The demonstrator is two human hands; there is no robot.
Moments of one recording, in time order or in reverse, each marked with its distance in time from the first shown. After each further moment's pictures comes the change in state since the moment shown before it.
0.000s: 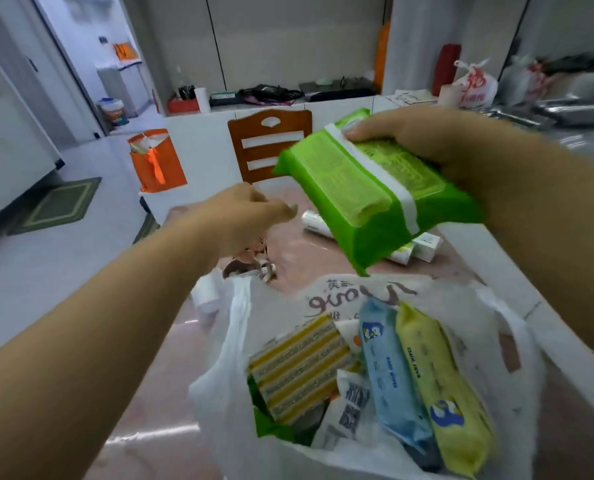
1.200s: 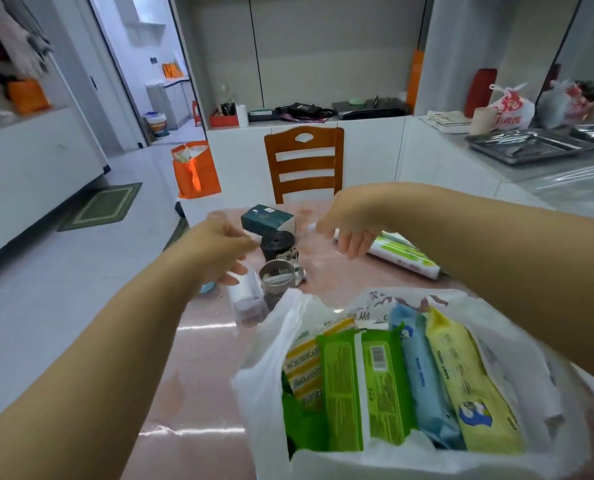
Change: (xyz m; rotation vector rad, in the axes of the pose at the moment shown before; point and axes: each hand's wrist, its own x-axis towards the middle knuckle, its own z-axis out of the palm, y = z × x) left_hand -0.025 -0.063 -0.036 -0.104 0.147 -0.152; right_hand 0.060 0.015 0.088 -0.795 -0.219 0.100
